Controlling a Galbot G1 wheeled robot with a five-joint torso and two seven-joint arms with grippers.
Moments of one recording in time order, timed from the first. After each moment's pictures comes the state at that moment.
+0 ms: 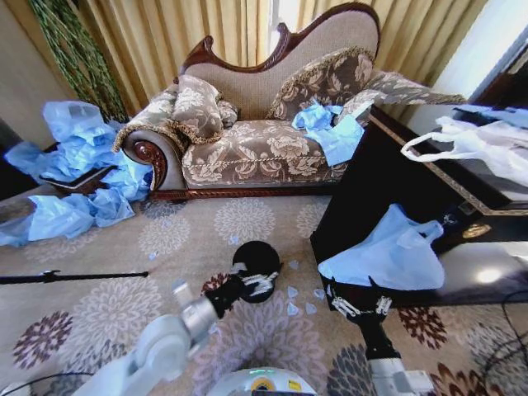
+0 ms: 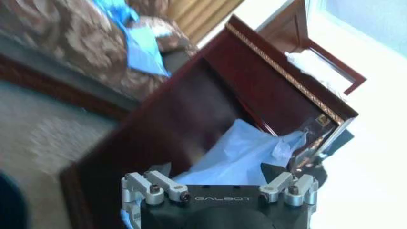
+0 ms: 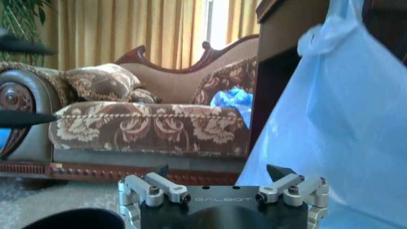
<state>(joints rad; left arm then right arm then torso) 1.08 -0.82 0.06 -2.25 -1.32 0.18 0.02 -1.90 1.43 0.62 2.22 0.11 0.29 -0.03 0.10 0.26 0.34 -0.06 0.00</state>
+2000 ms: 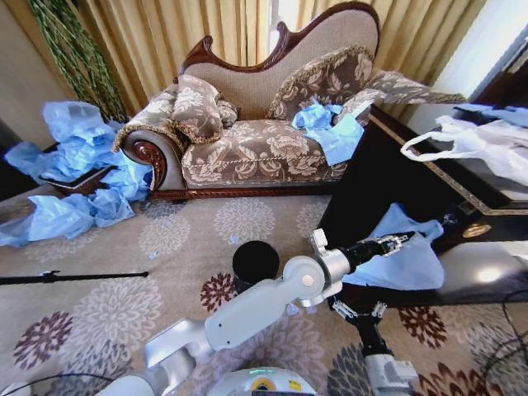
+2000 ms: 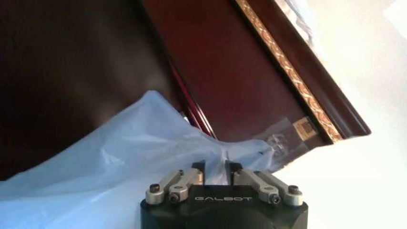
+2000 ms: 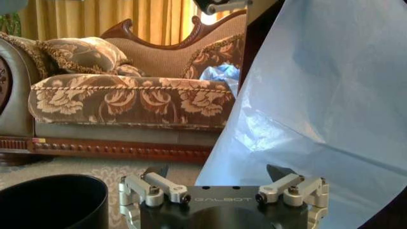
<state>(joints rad) 0.51 -1.50 0.49 -1.76 -1.49 0.19 -0.12 -1.84 1.40 0.62 2.09 0.13 0.29 0.00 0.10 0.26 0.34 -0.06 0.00</state>
